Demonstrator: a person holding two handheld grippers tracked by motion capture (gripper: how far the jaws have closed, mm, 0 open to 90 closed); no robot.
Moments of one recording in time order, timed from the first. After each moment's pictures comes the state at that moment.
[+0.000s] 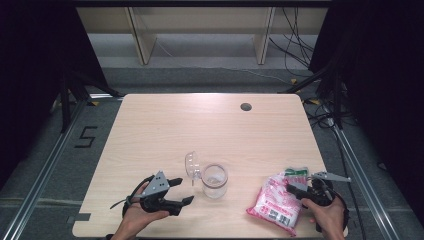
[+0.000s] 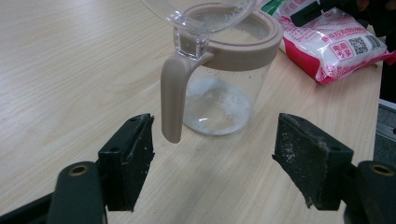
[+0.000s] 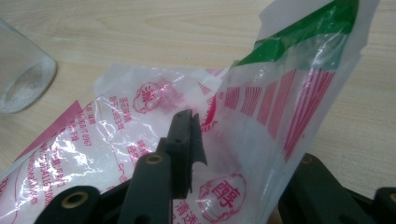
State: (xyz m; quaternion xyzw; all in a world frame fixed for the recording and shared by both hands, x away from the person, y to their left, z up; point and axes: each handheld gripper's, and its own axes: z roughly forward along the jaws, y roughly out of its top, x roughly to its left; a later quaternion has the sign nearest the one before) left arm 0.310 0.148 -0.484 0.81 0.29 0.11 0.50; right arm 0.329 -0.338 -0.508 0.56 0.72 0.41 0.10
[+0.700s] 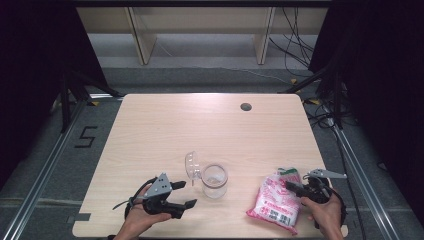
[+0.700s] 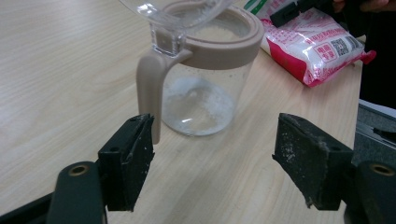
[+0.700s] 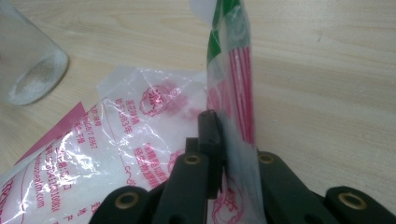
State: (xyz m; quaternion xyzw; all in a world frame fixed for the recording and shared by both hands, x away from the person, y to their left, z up) left arm 0.307 0.139 -0.488 0.81 0.28 0.08 0.51; right arm 0.334 -0.330 -0.505 0.54 0.73 0.41 0.08
